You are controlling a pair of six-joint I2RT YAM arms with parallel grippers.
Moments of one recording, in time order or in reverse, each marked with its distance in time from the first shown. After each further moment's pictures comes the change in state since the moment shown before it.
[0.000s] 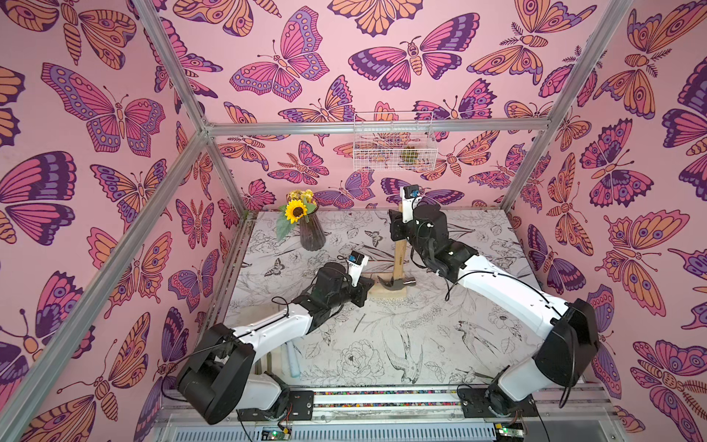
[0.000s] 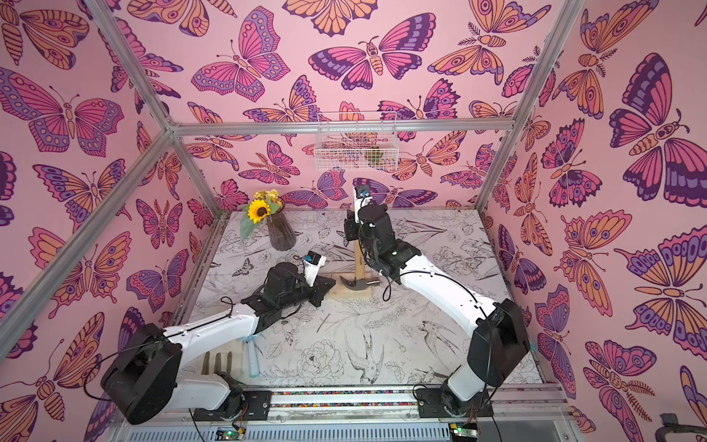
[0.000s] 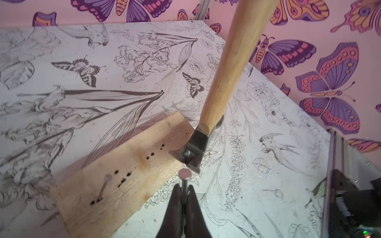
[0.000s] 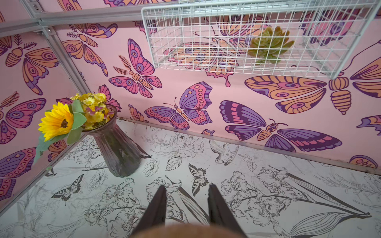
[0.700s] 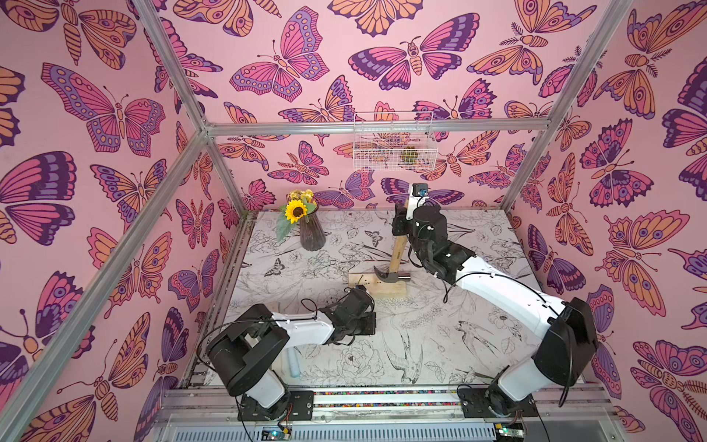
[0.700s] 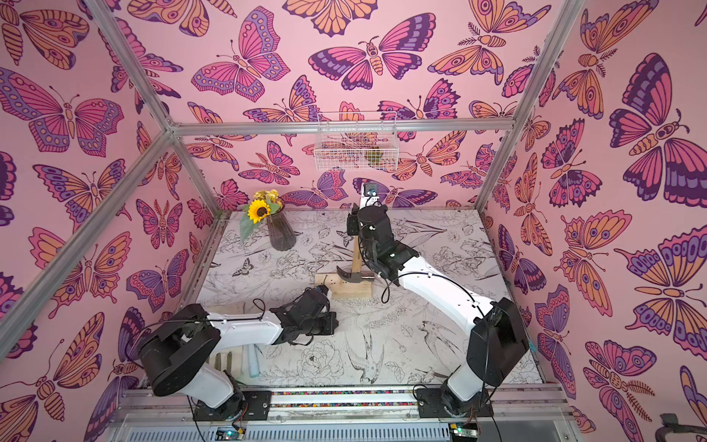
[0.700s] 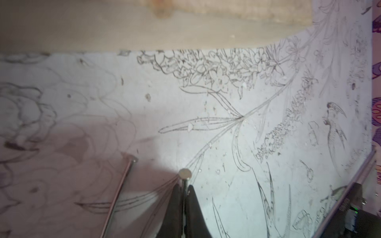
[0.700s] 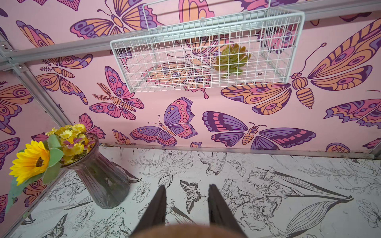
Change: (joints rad) left arm -0.219 0.237 -0.003 -0.200 -0.176 -0.465; right arm 0.008 0.004 -0.029 0.086 0.134 0.073
